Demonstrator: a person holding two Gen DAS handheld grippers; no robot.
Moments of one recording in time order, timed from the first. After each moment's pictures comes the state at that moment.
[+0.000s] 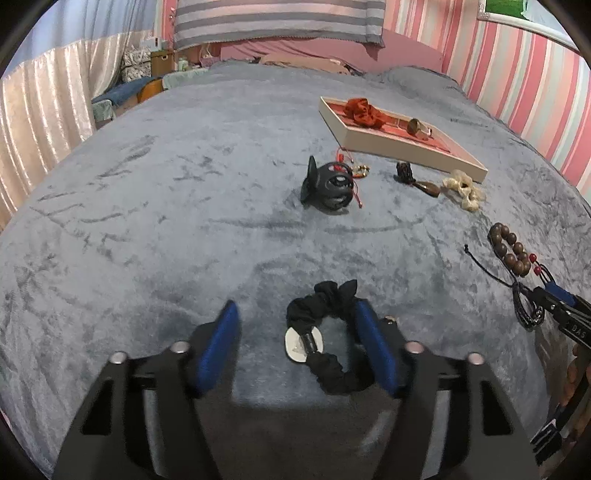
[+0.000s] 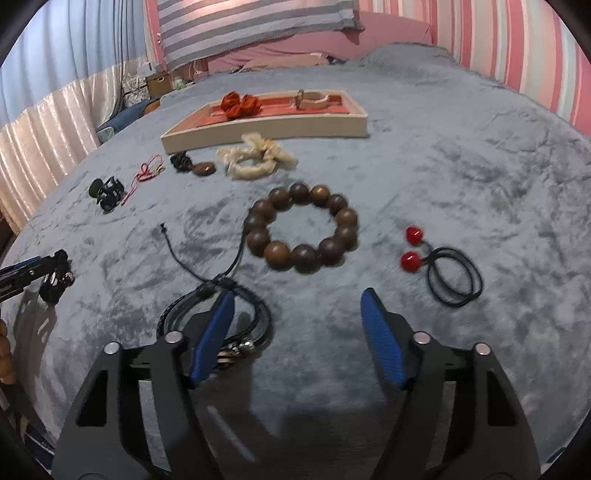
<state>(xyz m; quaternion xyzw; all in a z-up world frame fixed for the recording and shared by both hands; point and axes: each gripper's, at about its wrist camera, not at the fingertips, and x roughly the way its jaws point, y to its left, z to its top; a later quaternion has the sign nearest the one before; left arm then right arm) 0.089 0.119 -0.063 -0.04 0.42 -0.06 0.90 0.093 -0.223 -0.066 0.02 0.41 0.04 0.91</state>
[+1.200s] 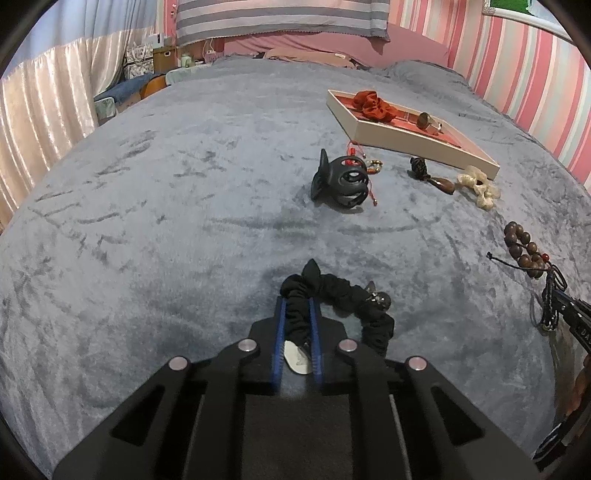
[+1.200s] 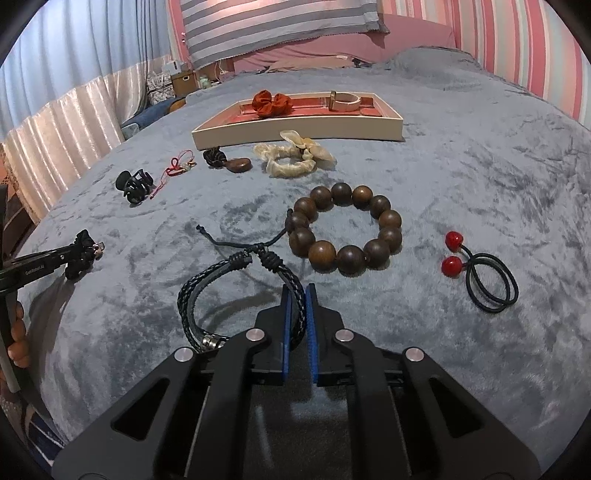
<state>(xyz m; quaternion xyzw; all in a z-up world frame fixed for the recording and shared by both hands) 0.102 0.122 -0.071 -0.03 0.43 -0.05 0.90 0.092 -0.207 -0.067 0.02 0.40 0.08 0.91</state>
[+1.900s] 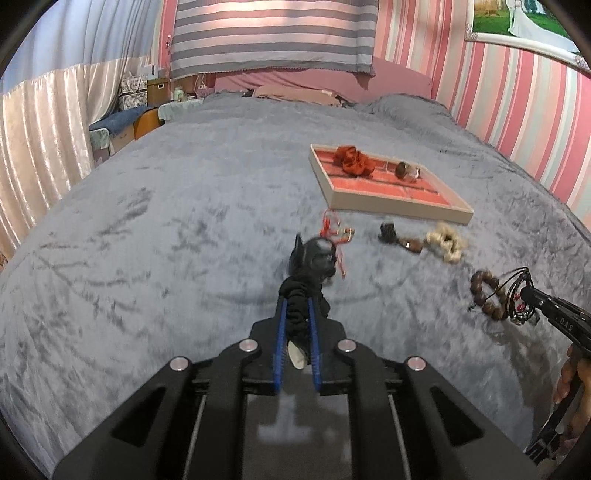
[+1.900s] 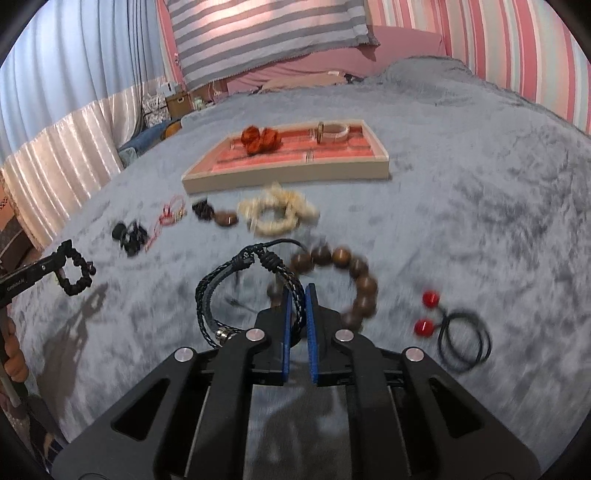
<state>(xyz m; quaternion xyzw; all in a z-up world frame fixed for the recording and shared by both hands) 0.108 0.117 -0.008 -0.04 0.36 -0.07 0.93 0.122 -0.229 -0.023 0.04 0.37 0.08 0.93</state>
